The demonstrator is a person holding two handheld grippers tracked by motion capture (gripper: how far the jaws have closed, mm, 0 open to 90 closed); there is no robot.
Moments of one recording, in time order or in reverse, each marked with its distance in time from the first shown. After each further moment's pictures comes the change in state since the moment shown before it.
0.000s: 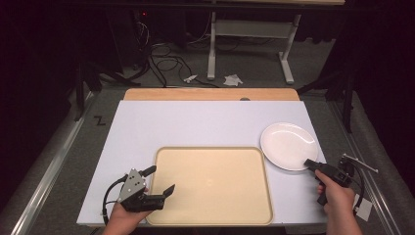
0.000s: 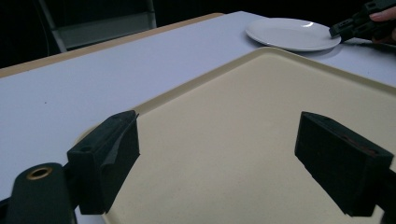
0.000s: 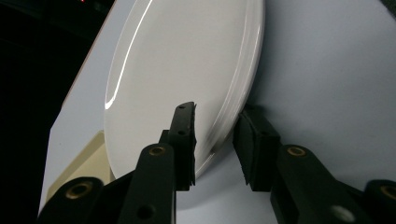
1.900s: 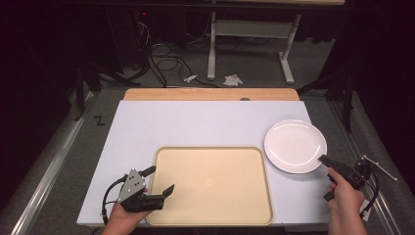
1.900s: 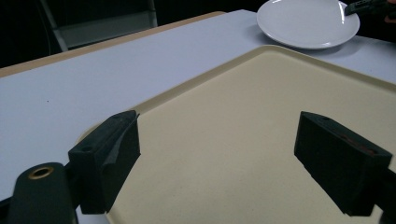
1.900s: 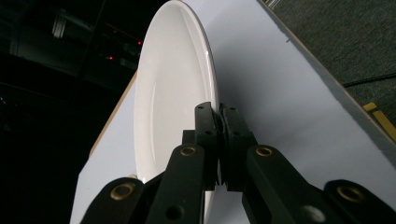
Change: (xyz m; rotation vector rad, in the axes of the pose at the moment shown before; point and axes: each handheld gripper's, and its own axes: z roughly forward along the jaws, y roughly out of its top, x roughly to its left) left arm 0.001 -0.001 -0.001 0.004 0.007 0.001; right arm -0.003 0.009 -0.031 -0.200 0.074 0.080
